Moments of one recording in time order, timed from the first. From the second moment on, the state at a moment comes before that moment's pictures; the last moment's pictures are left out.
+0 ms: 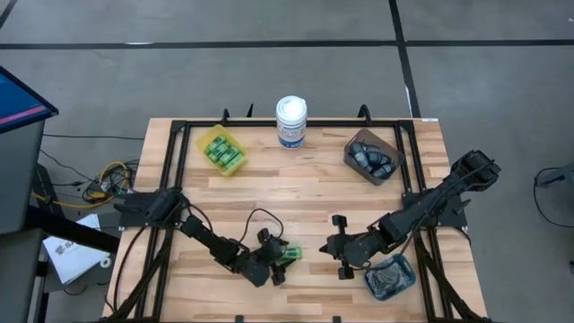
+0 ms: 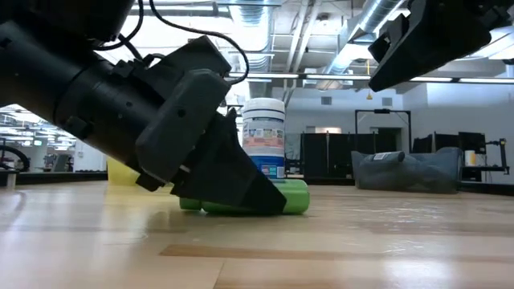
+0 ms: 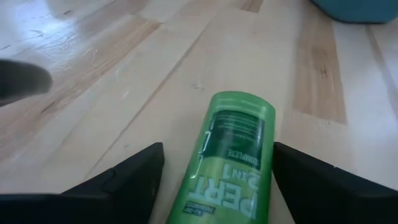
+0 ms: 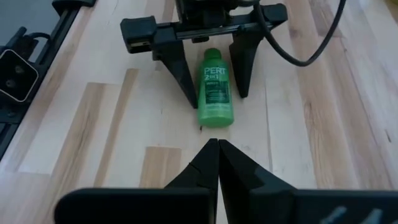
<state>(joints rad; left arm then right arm) -0.56 2.14 0.94 0.45 -0.76 -0.65 0.58 1.53 0.85 -0.12 0.39 0.33</state>
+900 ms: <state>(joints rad) -0.44 1.53 0.59 0.23 -0.97 -0.45 0.57 1.53 0.85 -0.12 0.39 0.31</state>
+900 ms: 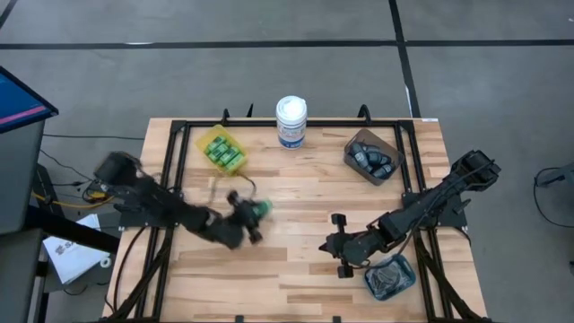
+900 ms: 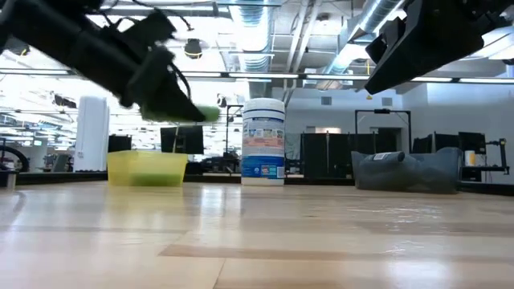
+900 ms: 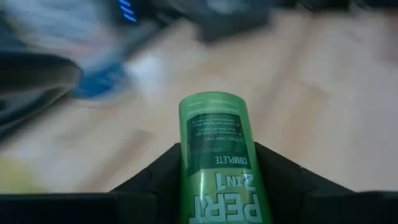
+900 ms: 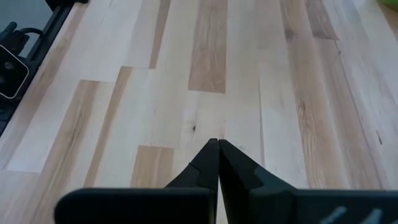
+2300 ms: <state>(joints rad) 0.54 1.22 0.17 0.65 -0.53 -0.17 0.49 1.53 0.85 -0.13 0.39 0.28</state>
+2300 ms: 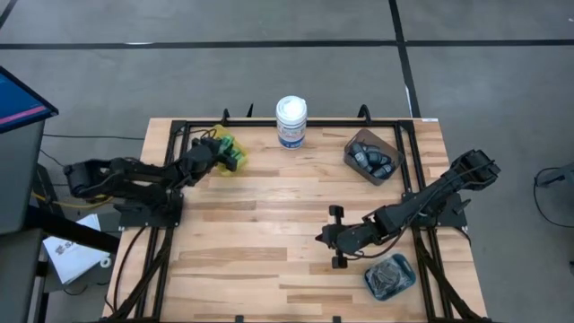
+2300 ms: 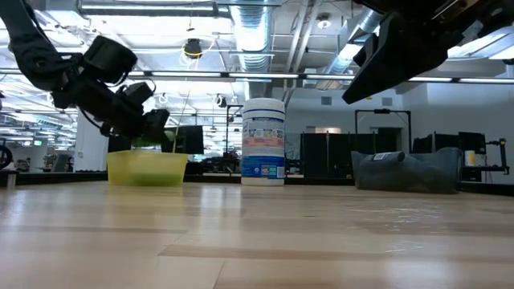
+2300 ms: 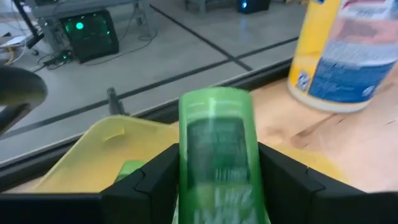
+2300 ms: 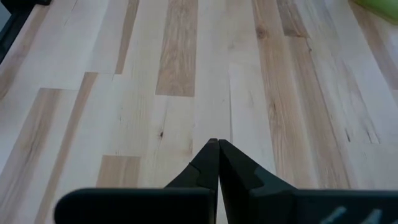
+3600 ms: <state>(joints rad) 0.05 0.24 0.19 0.02 -0.50 -0.29 0.23 0.91 0.79 0.03 0.39 -0.25</state>
